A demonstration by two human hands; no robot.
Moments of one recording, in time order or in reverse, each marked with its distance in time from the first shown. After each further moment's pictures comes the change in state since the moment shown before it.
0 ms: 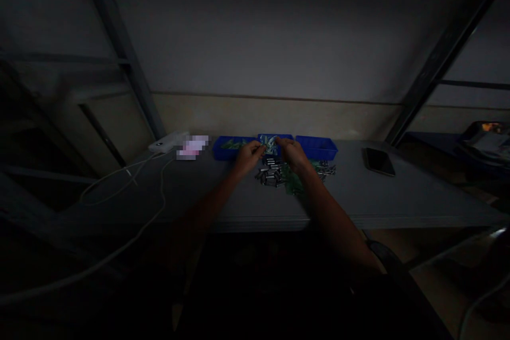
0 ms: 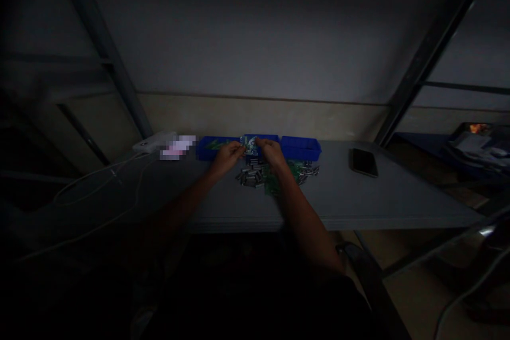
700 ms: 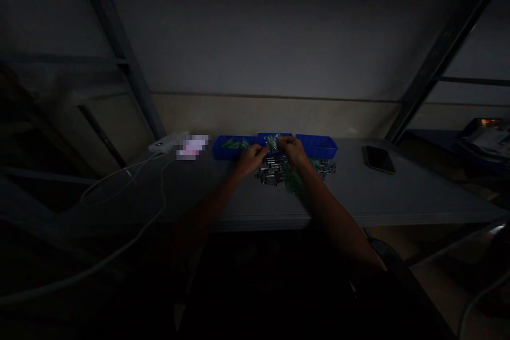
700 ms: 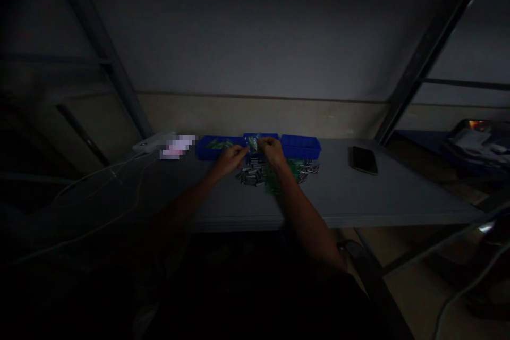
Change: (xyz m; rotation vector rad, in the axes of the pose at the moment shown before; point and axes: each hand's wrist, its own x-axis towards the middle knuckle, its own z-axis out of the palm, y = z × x) left_hand -0.010 0.010 0.006 0.213 -0.065 -0.169; right_hand 0.016 0.018 -0.004 -0.060 0.057 -0.192
